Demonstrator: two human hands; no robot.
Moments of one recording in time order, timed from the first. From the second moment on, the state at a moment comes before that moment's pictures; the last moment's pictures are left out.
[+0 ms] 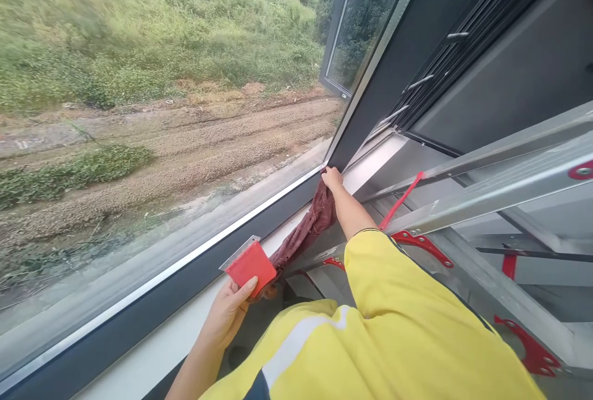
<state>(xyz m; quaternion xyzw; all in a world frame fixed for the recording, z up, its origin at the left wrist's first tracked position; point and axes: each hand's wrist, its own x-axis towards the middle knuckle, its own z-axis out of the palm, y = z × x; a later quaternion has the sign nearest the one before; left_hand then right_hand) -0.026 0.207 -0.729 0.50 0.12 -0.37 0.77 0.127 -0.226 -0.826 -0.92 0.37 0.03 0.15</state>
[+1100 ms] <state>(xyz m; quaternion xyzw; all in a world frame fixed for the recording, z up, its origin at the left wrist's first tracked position) -0.025 0.205 -0.722 0.52 0.14 -0.37 0.76 0.099 -0.210 -0.839 -0.86 0.47 -0.01 0.19</state>
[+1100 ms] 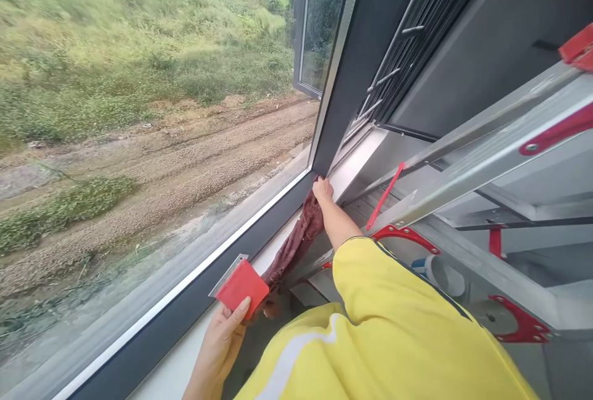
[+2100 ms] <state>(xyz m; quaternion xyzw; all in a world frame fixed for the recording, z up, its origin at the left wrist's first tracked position) -0.020 0.206 -0.726 0.51 0.10 -0.39 0.76 0.064 -0.202 -0.837 -0.76 0.61 -0.11 0.21</state>
